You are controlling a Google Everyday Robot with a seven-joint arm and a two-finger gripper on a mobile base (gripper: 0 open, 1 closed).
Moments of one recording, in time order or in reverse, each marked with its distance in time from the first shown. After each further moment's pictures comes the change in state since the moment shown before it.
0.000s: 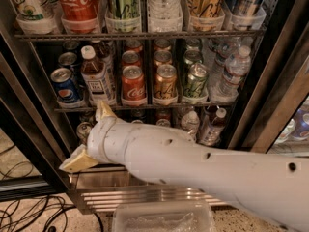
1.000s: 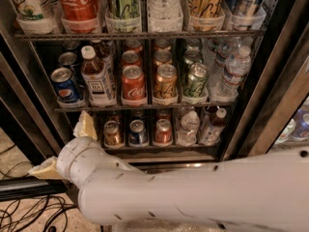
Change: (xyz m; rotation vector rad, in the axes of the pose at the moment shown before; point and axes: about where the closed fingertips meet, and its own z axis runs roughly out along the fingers) arm -0.021 0.037 0.044 0.182 -0.101 0.125
